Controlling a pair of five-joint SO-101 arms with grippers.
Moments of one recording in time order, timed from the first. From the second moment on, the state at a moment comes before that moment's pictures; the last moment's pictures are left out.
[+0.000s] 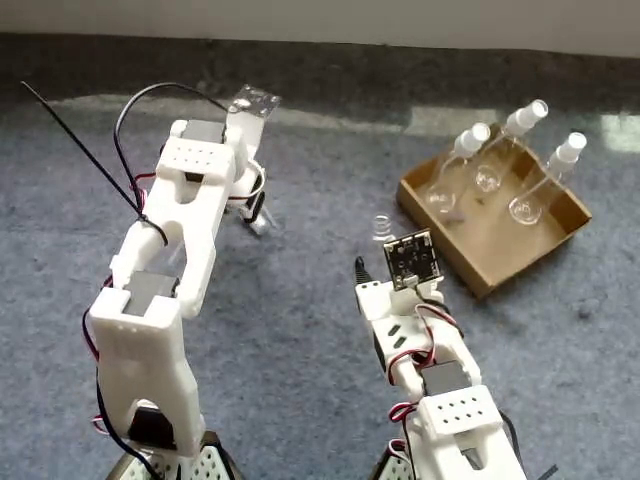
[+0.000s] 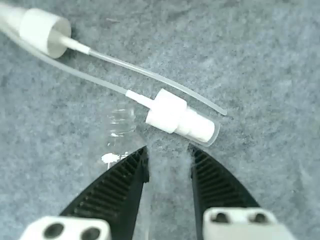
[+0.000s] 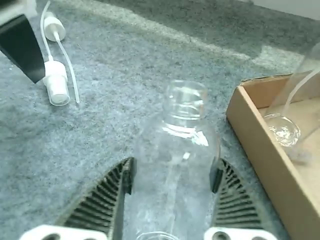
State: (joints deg) left arm 2.2 26.4 -13.7 76.5 -5.8; right arm -18.7 -66.5 90.7 10.5 6.9
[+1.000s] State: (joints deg) left arm 2.2 34.2 -18.9 74.9 20.0; right arm -18.7 -66.5 90.7 10.5 6.9
